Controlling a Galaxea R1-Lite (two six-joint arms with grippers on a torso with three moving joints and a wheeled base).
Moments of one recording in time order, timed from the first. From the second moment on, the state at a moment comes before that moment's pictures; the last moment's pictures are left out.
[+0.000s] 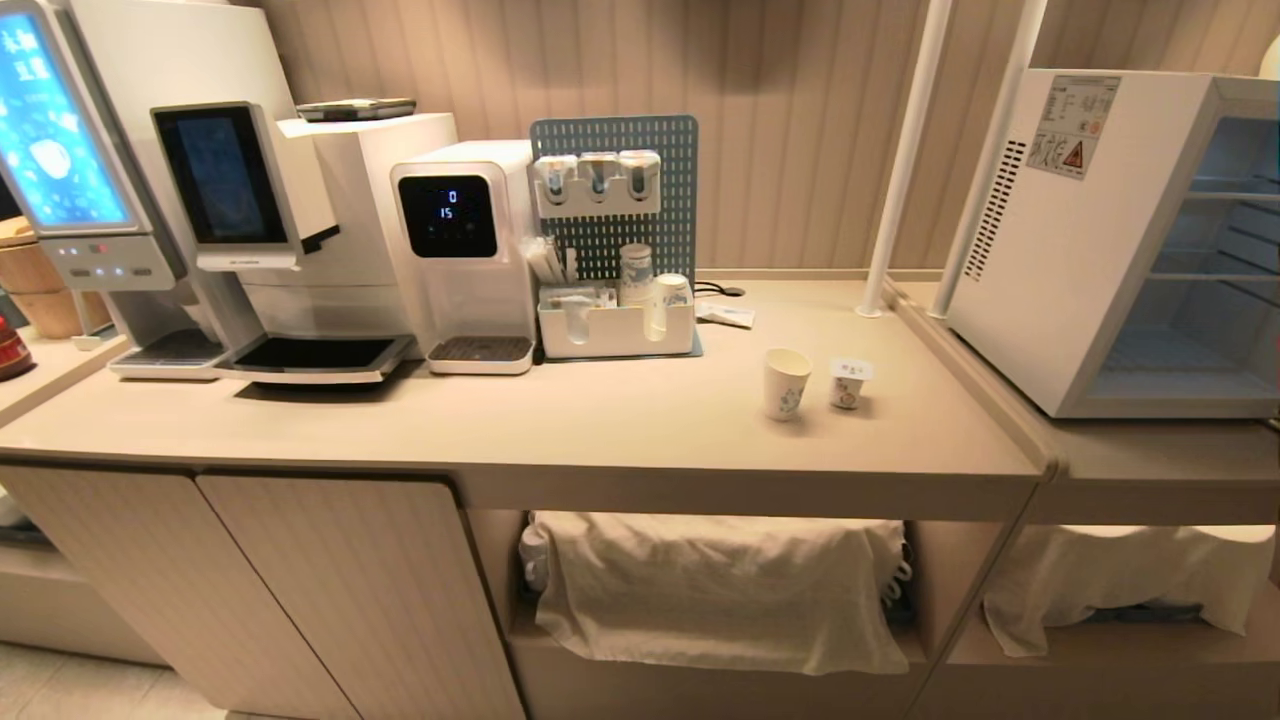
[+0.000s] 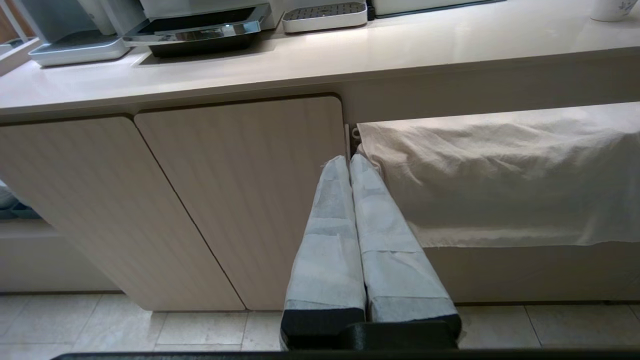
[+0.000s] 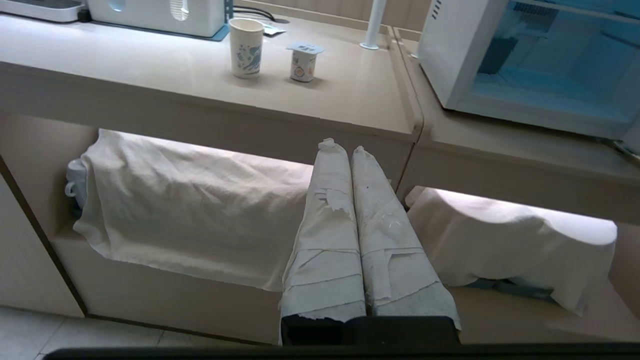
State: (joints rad) left arm 0.01 0.00 0.00 0.00 -0.02 0.11; right arm 0.01 0.00 0.00 -0.06 0.02 -0.20
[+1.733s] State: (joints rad) left arm 0.01 0.00 0.00 0.01 -0.01 0.11; right arm 0.01 0.00 0.00 -0.06 0.02 -0.25
